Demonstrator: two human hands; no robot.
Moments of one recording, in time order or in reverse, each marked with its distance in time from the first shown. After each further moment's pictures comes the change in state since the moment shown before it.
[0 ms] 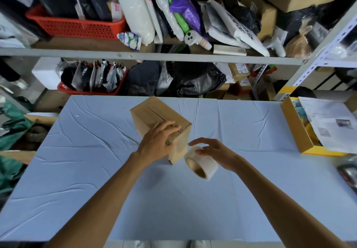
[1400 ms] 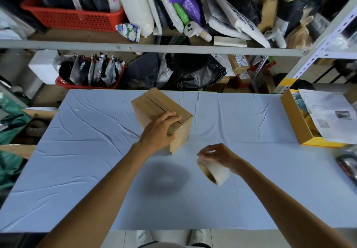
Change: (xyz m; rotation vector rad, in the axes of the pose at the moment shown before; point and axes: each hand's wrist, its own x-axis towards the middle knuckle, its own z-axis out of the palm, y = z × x) left_hand 0.000 -0.002 0.001 -0.074 0.029 -0.004; right_hand -0.009 0.040 0.010 -0.035 0.142 0.119
